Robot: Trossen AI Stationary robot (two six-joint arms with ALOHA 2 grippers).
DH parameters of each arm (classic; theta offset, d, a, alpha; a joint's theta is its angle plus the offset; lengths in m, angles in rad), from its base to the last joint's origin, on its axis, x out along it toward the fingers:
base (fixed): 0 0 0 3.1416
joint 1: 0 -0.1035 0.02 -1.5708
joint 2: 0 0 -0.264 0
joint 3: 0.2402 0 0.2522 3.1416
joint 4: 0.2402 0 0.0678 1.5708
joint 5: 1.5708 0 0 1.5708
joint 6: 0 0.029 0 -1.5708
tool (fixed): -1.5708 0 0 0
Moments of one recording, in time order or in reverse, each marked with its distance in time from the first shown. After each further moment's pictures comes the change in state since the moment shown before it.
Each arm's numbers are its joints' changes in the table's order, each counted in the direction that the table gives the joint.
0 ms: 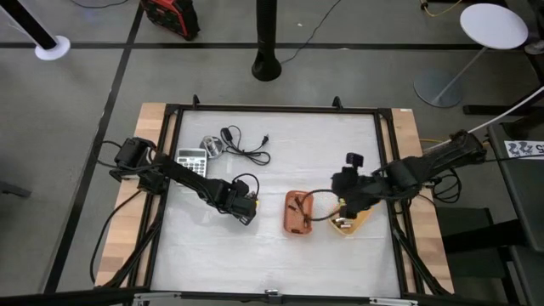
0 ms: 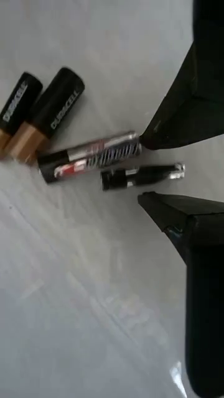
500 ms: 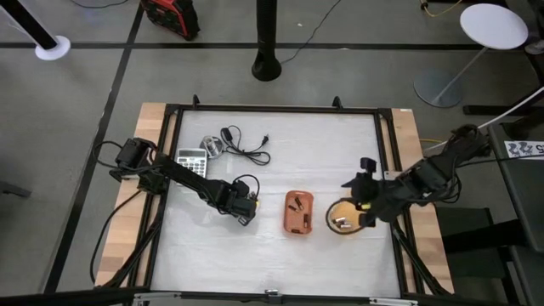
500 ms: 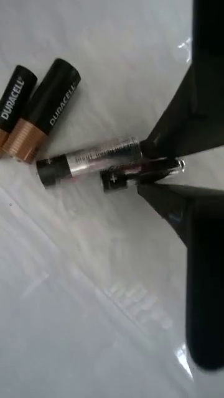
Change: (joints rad) left arm 0.000 -0.020 0.002 0.040 0.002 0.048; right arm -0.168 0.112 0.000 0.007 -0.027 0.073
